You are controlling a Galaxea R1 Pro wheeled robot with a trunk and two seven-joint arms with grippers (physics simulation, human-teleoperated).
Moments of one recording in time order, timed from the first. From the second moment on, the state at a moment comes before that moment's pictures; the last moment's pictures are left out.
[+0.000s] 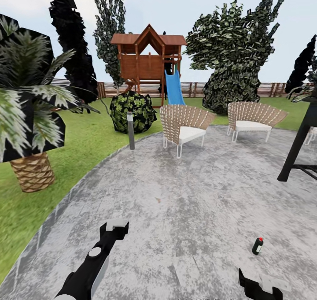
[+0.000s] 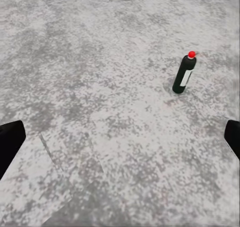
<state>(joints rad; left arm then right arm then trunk) -0.45 -0.07 0.02 -0.70 -0.05 -0.08 0.00 -0.01 -0.01 -0.33 -1.03 0.00 -0.06 0.00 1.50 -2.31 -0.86</state>
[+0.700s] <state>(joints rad) -0.45 -0.07 0.02 -0.70 -0.05 -0.07 0.00 -0.01 -0.01 -0.33 -1.03 0.00 -0.06 0.00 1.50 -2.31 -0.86</state>
